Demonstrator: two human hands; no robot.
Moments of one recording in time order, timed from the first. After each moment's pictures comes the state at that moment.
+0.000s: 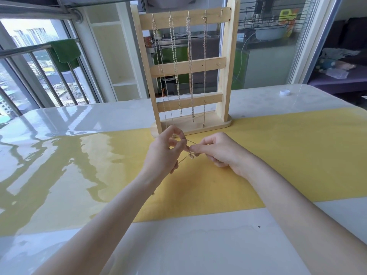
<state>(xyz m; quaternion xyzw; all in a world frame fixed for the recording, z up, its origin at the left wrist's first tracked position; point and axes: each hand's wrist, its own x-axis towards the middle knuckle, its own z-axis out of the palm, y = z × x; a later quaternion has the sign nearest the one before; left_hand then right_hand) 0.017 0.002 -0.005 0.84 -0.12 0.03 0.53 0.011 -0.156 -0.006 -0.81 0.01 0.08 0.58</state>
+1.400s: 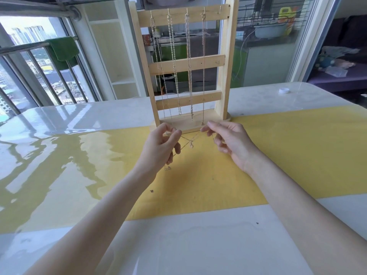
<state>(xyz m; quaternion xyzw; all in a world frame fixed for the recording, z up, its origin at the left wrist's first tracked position) 0.020 0.007 -0.001 0.79 -0.11 0.00 0.60 0.017 -0.172 -0.012 -0.68 0.01 -0.06 0.73</state>
